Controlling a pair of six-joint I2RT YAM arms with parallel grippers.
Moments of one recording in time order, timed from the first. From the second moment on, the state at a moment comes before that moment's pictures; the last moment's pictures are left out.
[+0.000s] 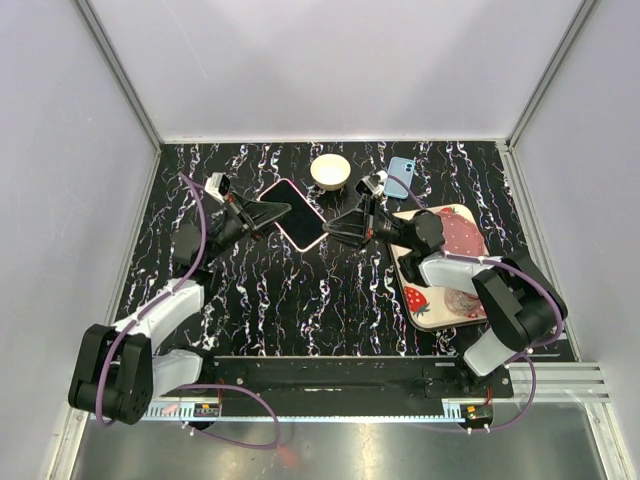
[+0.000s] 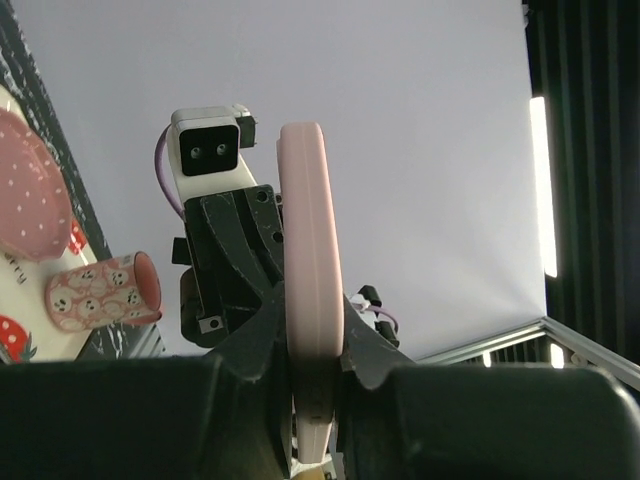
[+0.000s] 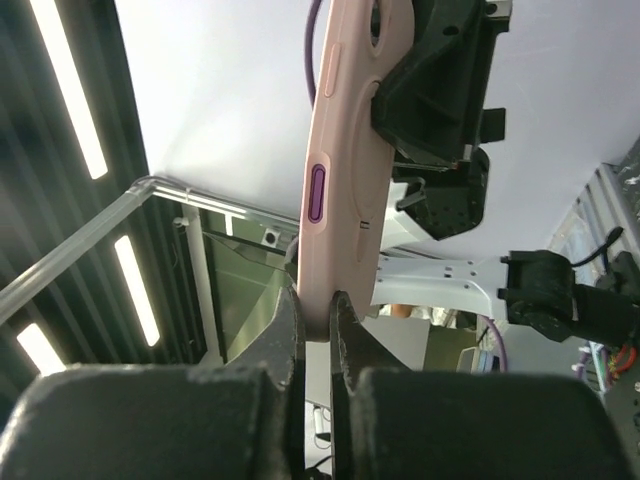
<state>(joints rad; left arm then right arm) -0.25 1.15 0.50 1.04 0.71 -1.72 0.55 1.60 0.68 1.43 -0.82 1.87</state>
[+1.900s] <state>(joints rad) -0.22 1.17 0.73 1.11 0.47 -1.70 0.62 1.59 1.02 1.16 -0.46 1.74</state>
